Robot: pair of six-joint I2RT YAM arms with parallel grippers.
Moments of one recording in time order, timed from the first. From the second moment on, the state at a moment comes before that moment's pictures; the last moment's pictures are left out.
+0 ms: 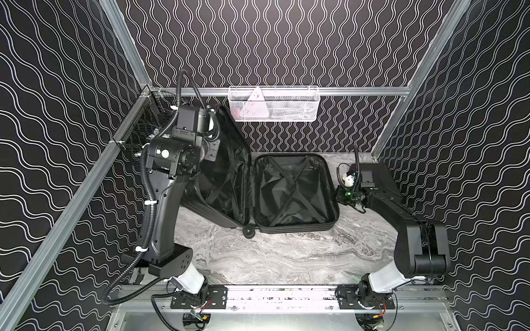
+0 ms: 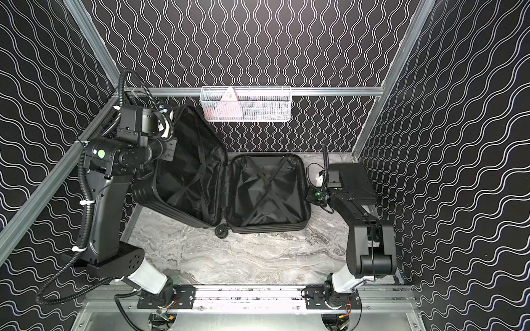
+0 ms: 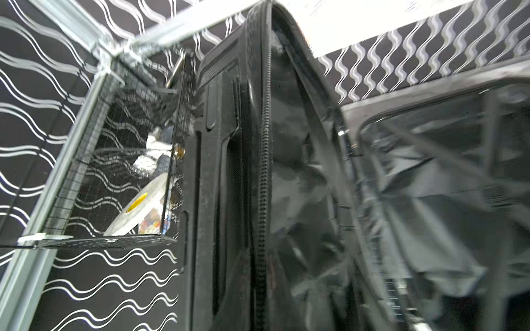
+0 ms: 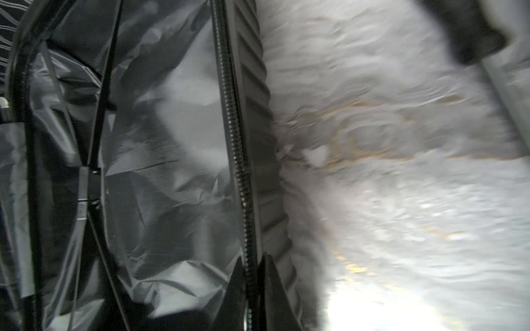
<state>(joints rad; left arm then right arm) -0.31 1.62 2.41 -1.39 -0.43 0.09 0.07 1.57 0.99 -0.36 -0.33 0.42</state>
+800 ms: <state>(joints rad) -0.96 1.83 2.44 -1.39 -0.91 0.04 0.54 1.63 0.87 0.06 -0.21 0.96</state>
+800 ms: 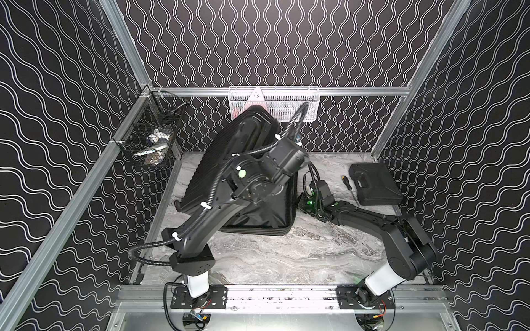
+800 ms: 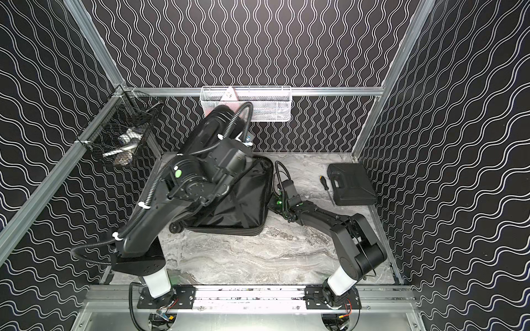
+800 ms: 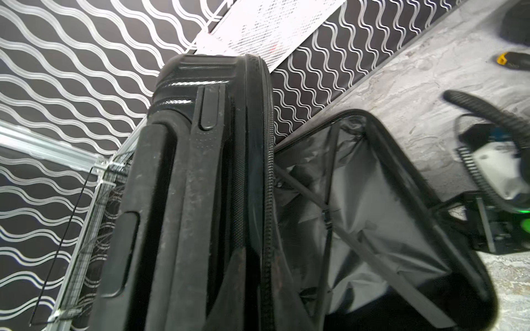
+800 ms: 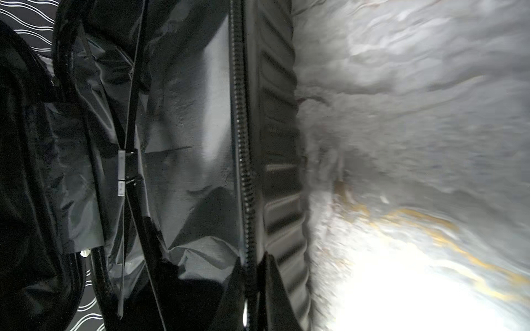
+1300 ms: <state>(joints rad) -1.00 1.83 2.18 -1.10 -0.66 -0.06 0.59 1.67 0.81 0.27 -0.30 1.03</state>
